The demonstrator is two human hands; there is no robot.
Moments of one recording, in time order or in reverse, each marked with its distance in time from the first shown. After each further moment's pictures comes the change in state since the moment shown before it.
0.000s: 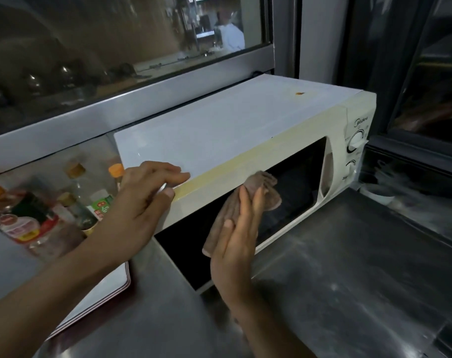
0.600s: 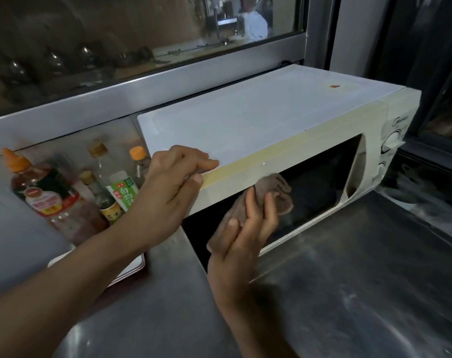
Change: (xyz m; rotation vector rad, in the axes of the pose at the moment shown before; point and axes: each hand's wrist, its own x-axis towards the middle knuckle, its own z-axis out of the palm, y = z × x) left_hand -0.002 -0.010 0.002 0.061 -0.004 0.015; right_hand -0.019 -0.024 0.015 0.018 0.098 0.014
